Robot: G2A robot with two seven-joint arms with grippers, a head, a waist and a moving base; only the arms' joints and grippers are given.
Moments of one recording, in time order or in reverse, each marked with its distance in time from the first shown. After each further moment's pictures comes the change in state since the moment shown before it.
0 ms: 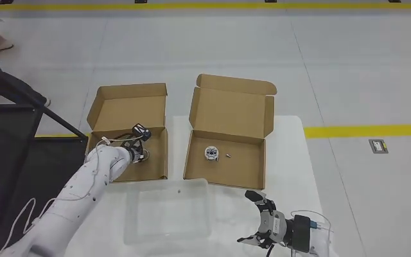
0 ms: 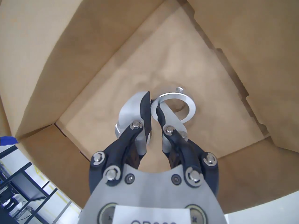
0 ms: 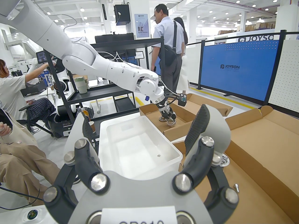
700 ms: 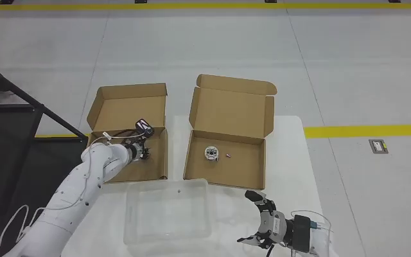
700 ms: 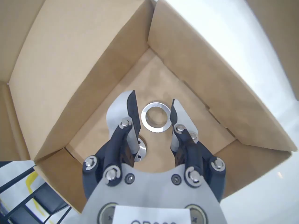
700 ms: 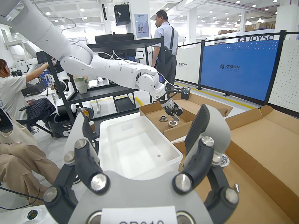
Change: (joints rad) left arm 0.121 0.073 -0.199 -0.238 0.062 -0.149 0.073; right arm 0.000 0.000 0.000 0.000 0.000 0.000 0.000
